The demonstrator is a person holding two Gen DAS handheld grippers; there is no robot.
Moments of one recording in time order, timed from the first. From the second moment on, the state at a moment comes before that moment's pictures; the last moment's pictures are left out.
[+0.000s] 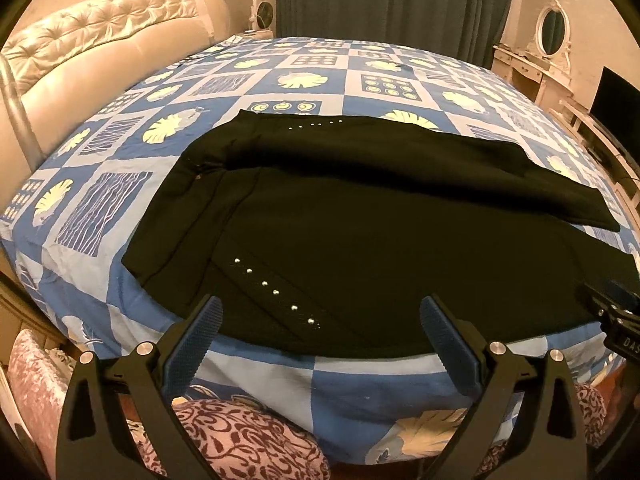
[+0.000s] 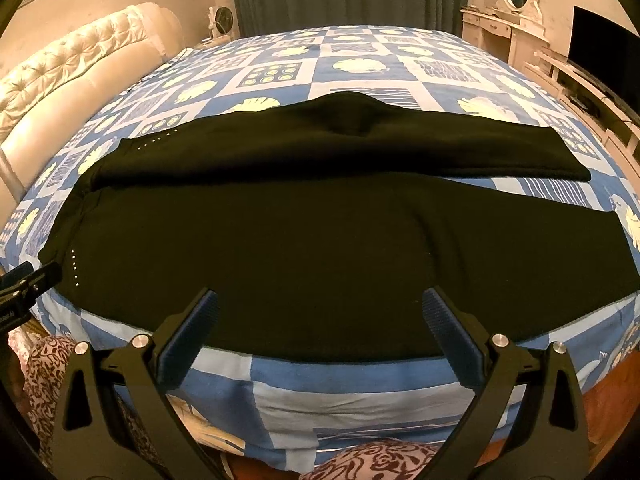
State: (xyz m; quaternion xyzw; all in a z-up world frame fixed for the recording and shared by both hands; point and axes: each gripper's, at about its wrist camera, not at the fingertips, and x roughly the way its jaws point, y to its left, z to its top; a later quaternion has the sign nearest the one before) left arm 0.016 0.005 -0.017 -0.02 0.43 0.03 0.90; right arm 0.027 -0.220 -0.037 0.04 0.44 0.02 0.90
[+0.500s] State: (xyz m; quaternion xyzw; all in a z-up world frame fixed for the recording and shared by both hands) left arm 0.015 0.010 -0.023 -0.02 0.43 0.03 0.90; right arm 0.030 -0.219 -0.041 0.04 0.45 0.02 0.89
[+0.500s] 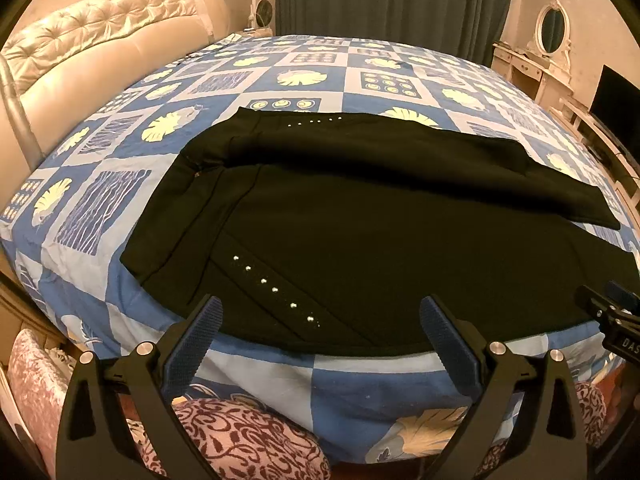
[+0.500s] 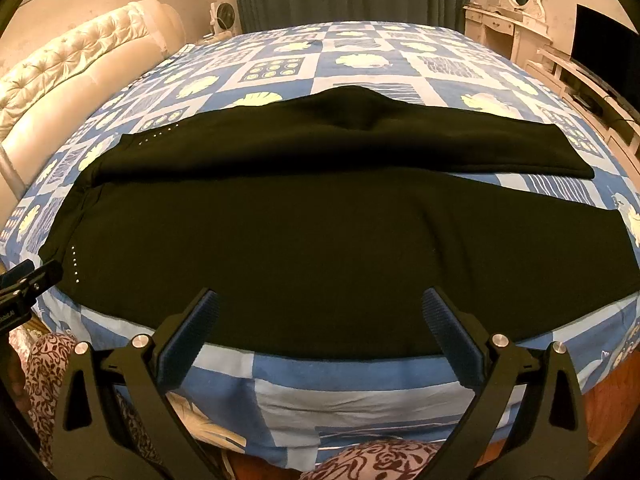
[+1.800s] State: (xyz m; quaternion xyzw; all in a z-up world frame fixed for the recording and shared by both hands) left arm 0.017 0.010 -0.022 -0.03 0.43 0.03 0.90; right arm 0.027 -0.217 -0.045 0.04 0.45 0.03 0.89
